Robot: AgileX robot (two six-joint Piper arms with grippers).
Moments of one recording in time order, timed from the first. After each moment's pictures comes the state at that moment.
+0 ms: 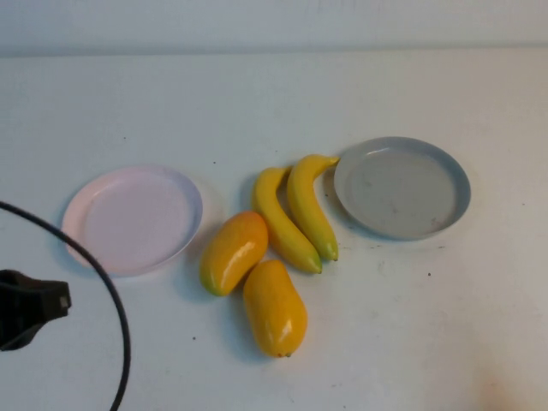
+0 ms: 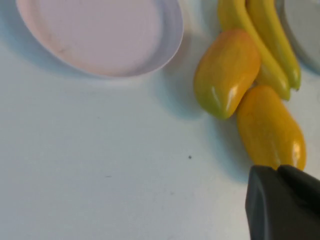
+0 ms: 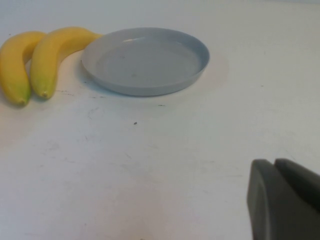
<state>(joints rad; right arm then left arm) 0.18 -0.01 0.03 0.15 0.34 -0.13 -0.09 0.76 -0.65 -0.47 0.80 0.09</state>
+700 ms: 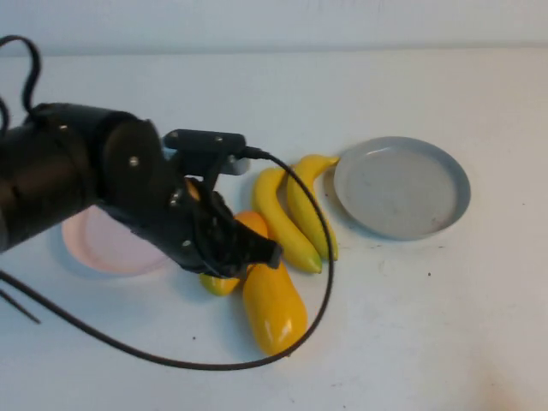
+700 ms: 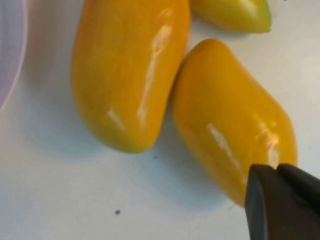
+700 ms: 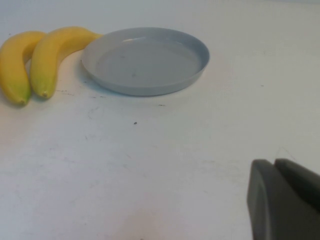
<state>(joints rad) 0.18 -0.01 0.03 0.15 0.35 -0.13 -0.59 1.54 -1.14 -0.20 0.83 -0.05</state>
